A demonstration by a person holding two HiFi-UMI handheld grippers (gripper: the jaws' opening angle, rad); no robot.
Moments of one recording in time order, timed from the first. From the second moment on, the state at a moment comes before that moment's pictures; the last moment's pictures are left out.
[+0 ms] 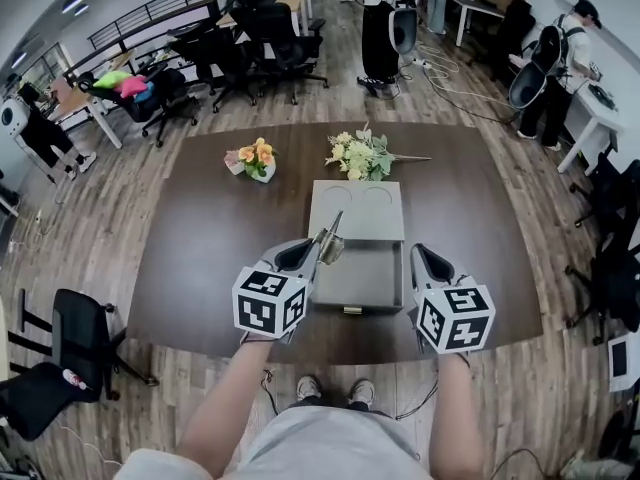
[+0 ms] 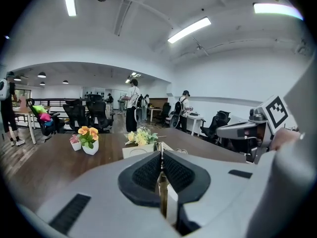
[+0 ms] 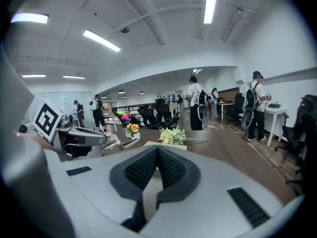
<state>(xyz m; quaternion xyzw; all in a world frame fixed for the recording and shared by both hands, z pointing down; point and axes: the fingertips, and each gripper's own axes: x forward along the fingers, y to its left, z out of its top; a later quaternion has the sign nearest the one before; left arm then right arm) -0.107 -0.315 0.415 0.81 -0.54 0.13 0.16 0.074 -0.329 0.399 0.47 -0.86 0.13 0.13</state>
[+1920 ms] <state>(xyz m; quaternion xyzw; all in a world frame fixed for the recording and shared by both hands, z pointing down) -0.031 -0.349 0.531 0.90 -0.28 0.28 0.17 0.070 -0.306 0.437 0.55 -0.80 0.15 0.17</state>
